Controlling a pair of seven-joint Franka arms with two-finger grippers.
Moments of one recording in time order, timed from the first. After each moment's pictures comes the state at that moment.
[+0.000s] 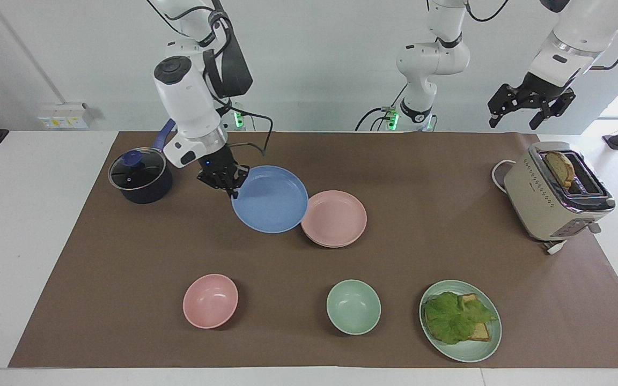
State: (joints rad) left arm -0.02 -0.08 -0.02 -1.56 -0.02 1.44 0.06; right arm 0.09 0.04 0.19 -1.94 0.13 2.12 0.32
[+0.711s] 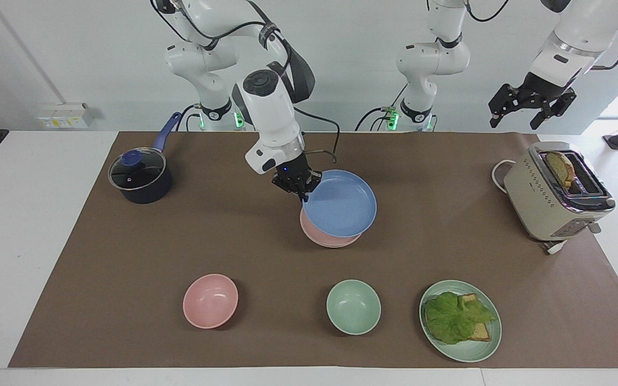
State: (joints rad) left arm -0.02 -0.08 -0.01 -1.56 -0.02 1.44 0.06; right arm 0.33 0.24 0.19 -1.81 0.14 2.22 0.62
